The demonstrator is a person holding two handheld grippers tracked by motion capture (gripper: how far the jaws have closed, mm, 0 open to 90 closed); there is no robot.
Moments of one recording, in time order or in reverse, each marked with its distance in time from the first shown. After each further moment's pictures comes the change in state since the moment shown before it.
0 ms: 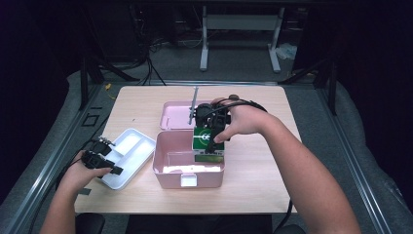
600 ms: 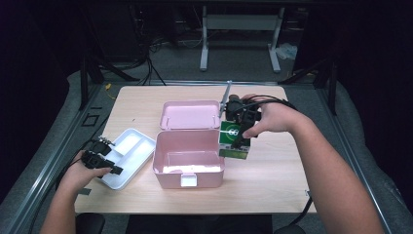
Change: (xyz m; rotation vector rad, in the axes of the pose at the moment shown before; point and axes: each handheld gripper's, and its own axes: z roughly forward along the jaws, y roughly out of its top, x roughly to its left) left arm -0.001 0.000 -0.001 -0.005 0.004 -0.011; right arm -0.011 -0.066 -0.022 0.008 -0.027 0.098
